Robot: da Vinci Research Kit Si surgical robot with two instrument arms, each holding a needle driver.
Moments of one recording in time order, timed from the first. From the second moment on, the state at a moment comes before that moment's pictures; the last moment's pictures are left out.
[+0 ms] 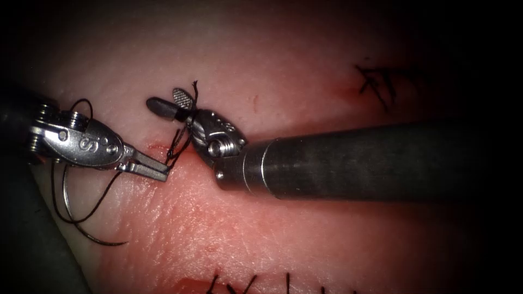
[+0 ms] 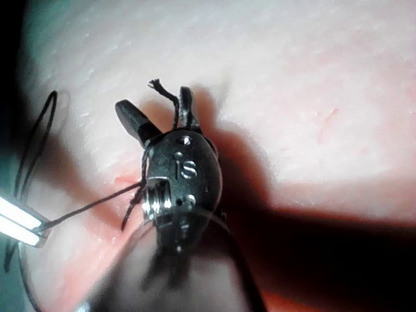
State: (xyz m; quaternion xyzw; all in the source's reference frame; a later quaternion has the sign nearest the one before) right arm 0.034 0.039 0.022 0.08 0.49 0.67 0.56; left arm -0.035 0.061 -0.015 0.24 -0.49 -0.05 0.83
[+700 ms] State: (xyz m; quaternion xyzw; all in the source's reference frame) right arm 0.033 0.038 0.022 0.08 0.49 0.66 0.56; left arm -0.035 0.061 -0.016 0.24 -0.49 -0.06 0.84
